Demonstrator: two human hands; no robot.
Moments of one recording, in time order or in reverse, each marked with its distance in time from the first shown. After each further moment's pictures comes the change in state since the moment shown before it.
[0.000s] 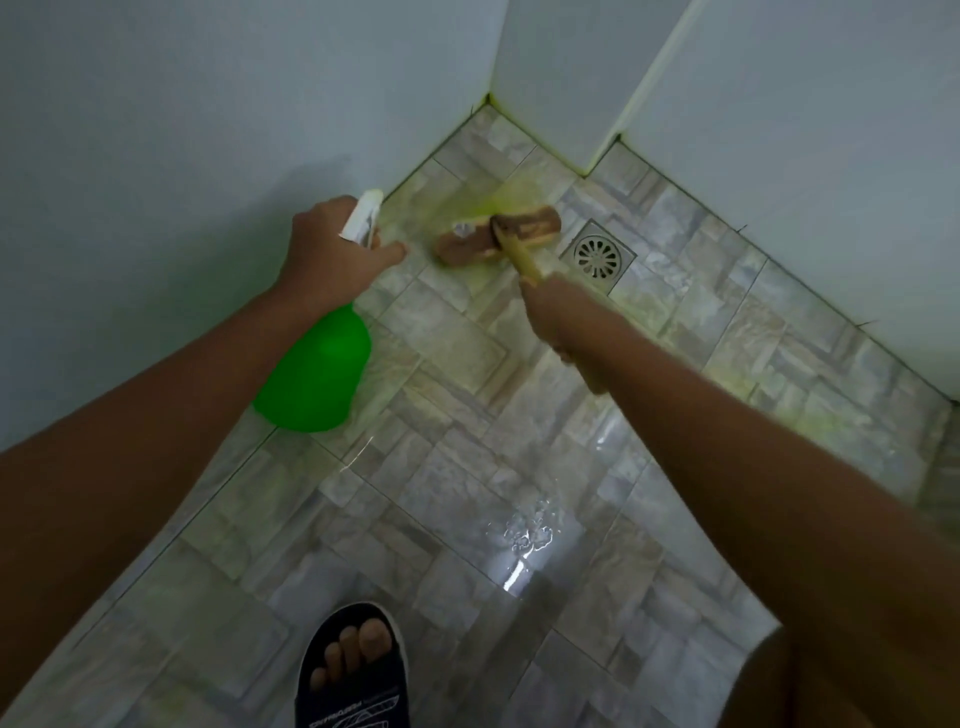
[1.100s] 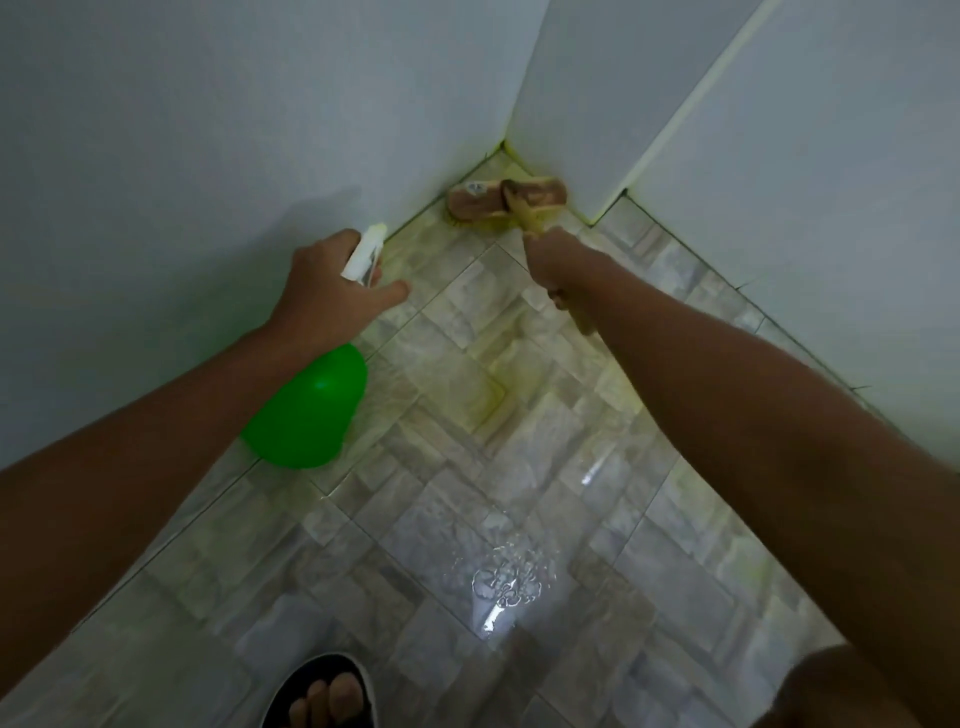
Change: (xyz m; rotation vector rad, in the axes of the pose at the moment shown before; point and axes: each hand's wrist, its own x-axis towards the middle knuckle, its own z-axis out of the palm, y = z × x) left_hand -0.006 -0.013 -0.001 -0.070 0.104 0.075; right_hand 0.080 -0.044 -0.047 -0.045 0.100 -0.040
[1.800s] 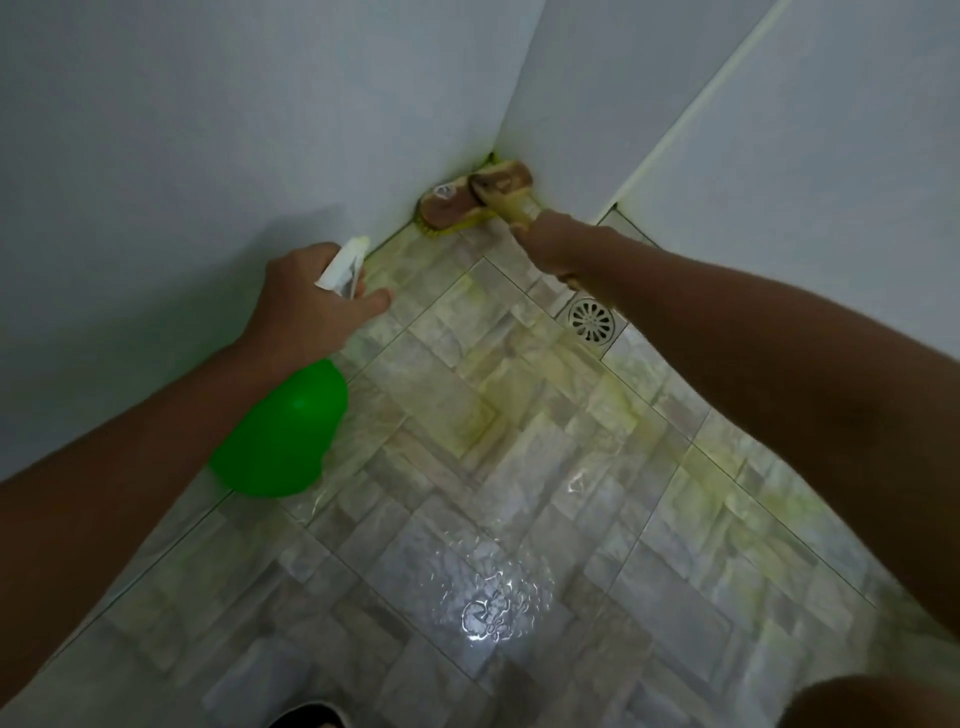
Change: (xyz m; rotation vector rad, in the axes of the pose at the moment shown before) left_hand 0.012 -0.010 0.000 -0.071 -0.019 -0.119; right_hand 0.047 -0.002 -0.030 -0.419 -0.015 -0.236
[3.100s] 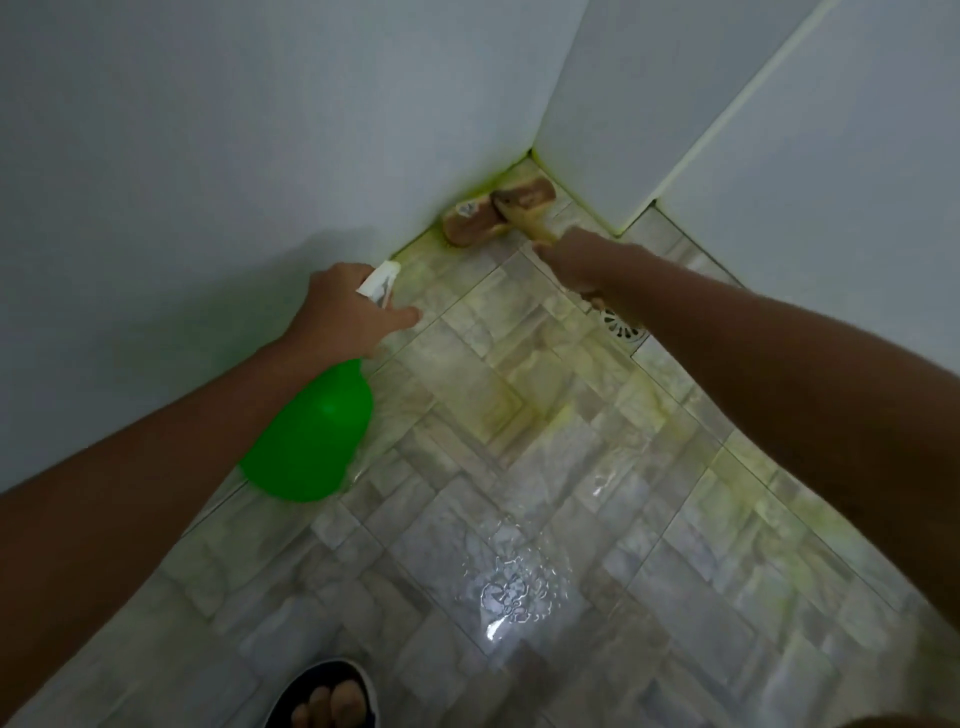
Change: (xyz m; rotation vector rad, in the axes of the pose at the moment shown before) left_hand -0.016 0.000 0.002 0.115 -0.118 -0.182; right_hand -0.014 -0.007 0.017 0.086 -0.045 0.048
